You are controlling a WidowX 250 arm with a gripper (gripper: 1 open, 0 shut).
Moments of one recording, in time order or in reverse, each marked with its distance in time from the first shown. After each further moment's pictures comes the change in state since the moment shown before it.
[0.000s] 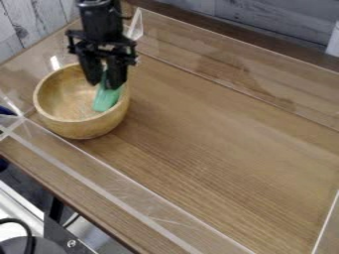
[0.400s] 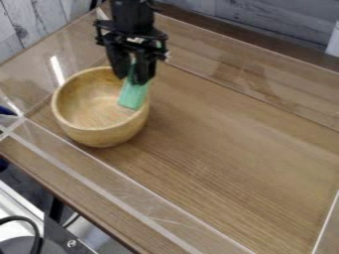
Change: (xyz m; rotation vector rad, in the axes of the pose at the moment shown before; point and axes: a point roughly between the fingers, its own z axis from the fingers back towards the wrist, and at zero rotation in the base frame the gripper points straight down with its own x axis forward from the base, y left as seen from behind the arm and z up) arm 0.007 -0.057 0.014 -0.003 -0.027 -0.121
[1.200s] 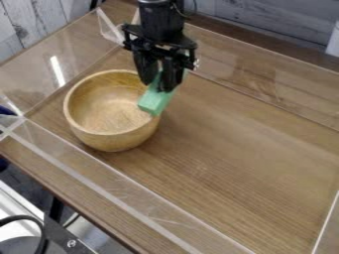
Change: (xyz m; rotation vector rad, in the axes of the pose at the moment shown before) arm 0.002 -0.016 -0.011 0.006 0.003 -0.034
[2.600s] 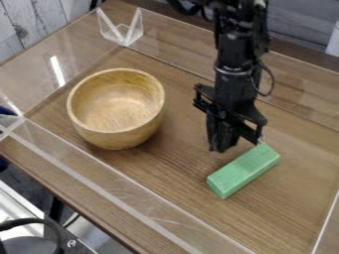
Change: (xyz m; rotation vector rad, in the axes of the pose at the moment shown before) arm 0.005 -0.091 -0.061 -0.006 0.070 -0.249
